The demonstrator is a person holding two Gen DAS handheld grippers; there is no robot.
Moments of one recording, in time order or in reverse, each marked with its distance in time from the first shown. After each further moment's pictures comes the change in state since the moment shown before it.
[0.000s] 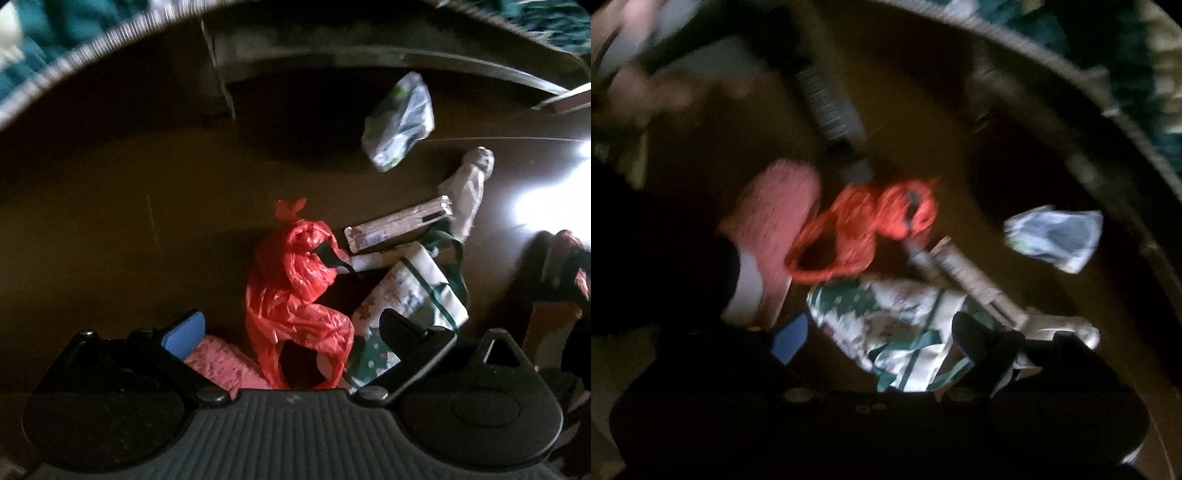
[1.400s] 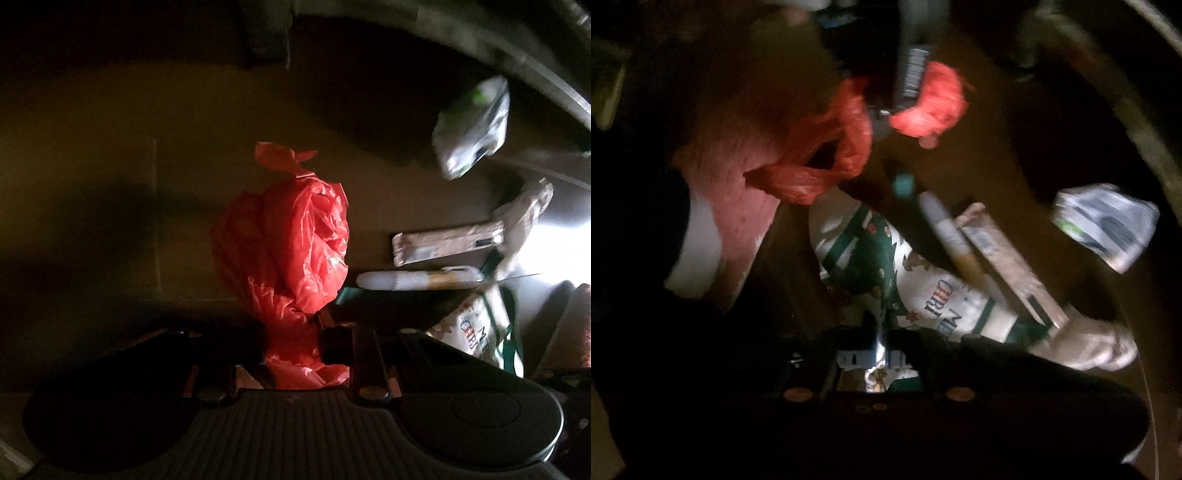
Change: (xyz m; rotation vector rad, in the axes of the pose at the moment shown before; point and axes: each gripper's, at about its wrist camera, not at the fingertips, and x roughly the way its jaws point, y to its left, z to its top) left arm 0.044 0.033 -0.012 -0.191 0.040 -0.029; right arm 0.054 0.015 0.009 0.011 0.081 -0.100
